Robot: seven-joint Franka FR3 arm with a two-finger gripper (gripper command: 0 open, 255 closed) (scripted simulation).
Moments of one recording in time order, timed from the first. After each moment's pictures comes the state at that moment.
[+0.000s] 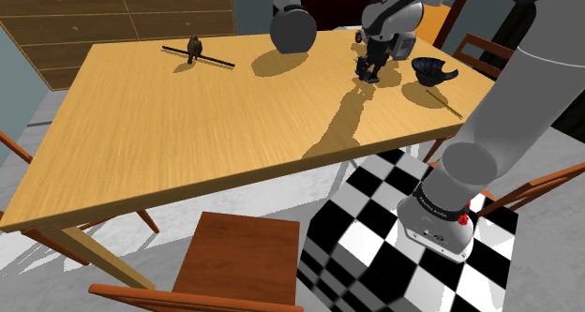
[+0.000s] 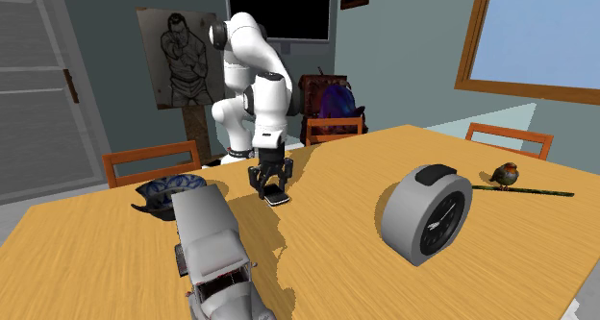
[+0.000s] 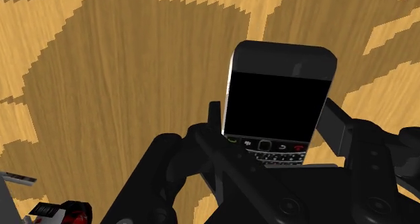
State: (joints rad) arm -0.23 0.10 -0.43 -2.20 -0.01 2.33 -0.29
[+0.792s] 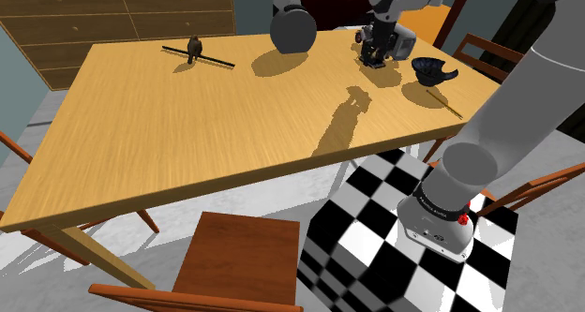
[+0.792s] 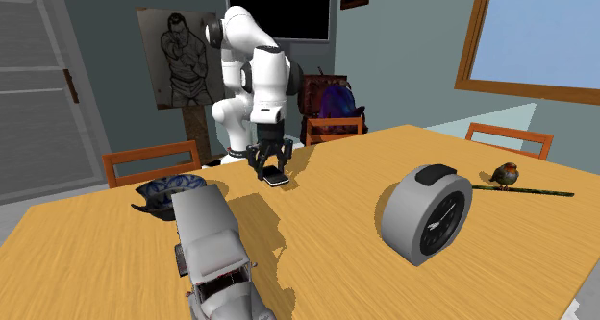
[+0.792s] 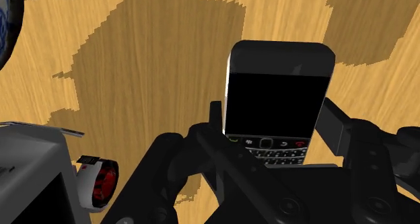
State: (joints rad) arm -0.22 0.01 -0.43 -2.12 -0.05 2.17 -0.26
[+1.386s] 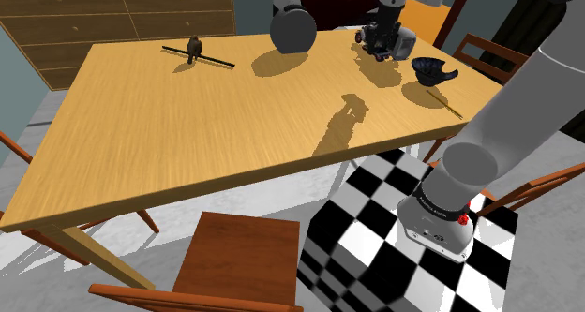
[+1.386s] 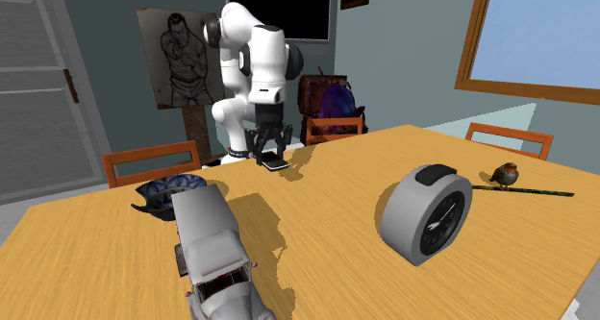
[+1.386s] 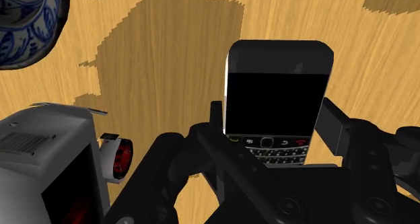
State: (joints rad) arm -0.22 -0.04 -0.43 -2.05 -0.07 2.06 -0.25
